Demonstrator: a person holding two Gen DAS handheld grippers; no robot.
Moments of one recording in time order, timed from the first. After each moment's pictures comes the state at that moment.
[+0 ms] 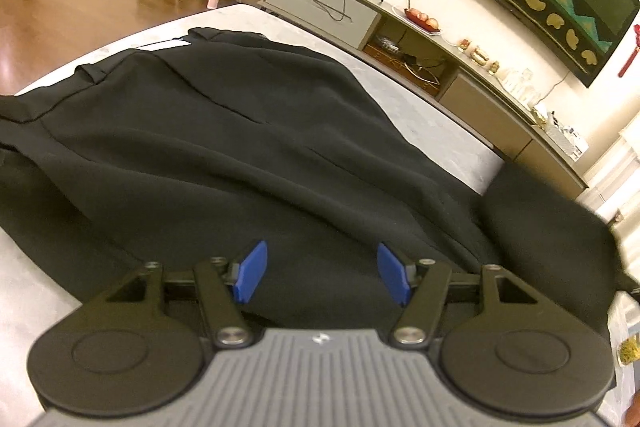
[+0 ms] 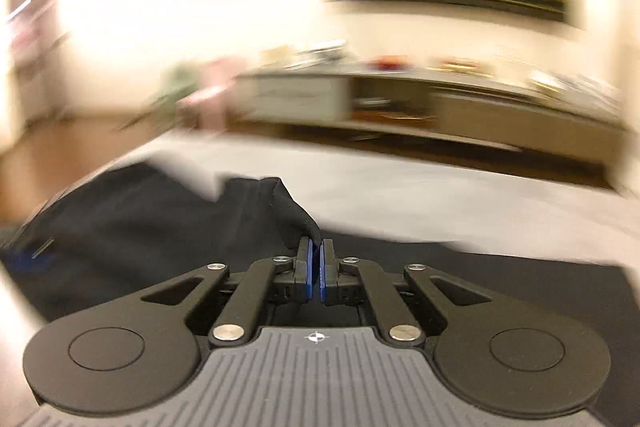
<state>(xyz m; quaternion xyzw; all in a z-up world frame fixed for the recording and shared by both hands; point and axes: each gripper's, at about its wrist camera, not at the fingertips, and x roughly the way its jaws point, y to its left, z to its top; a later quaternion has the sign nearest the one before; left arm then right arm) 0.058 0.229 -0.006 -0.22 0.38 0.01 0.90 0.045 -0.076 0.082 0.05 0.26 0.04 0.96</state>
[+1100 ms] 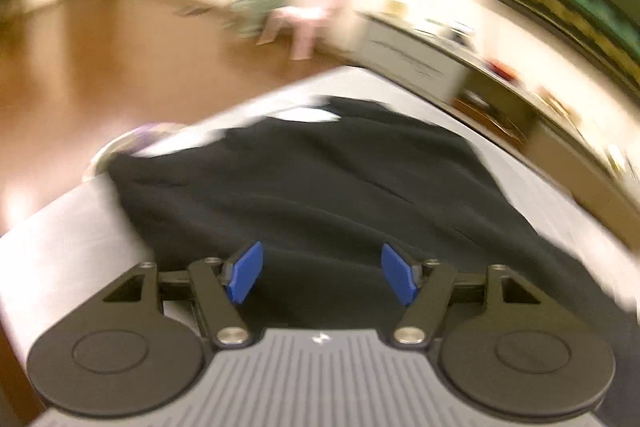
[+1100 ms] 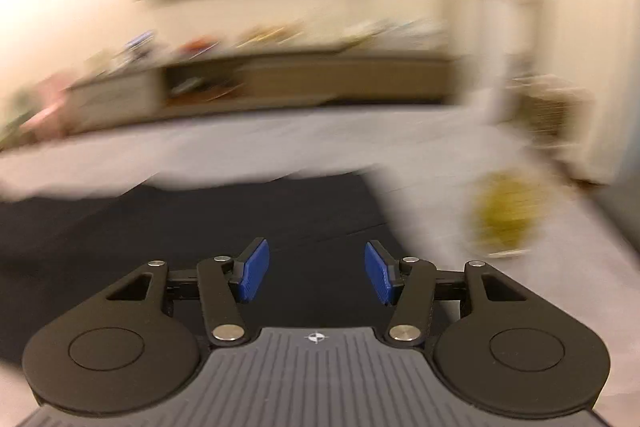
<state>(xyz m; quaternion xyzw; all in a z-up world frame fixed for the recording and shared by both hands) 0.025 0.345 0.010 -0.23 0.33 0.20 0.90 0.011 -0.200 0.008 0.06 0.31 -0.10 0.94</state>
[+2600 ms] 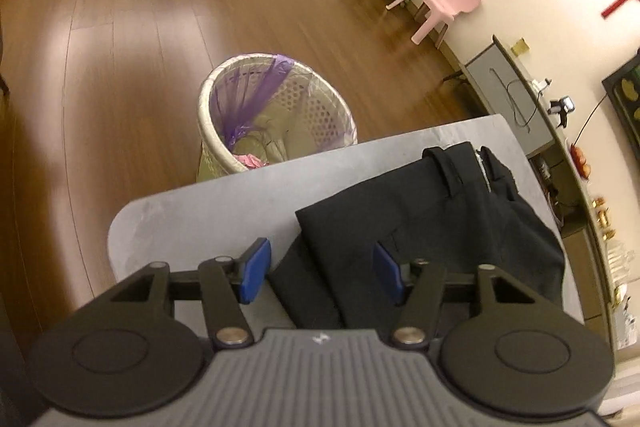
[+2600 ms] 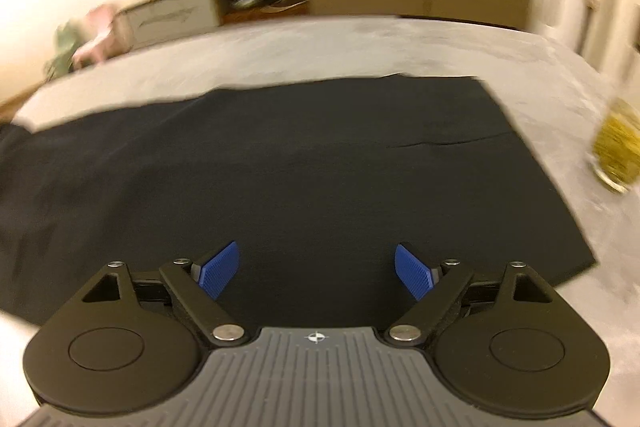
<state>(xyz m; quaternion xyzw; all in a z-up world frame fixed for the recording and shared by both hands) -0.041 0.486 -0.020 -0.42 0.35 0.24 0.80 0.024 -0.178 -0.012 0.10 0.38 -0.06 0.92</state>
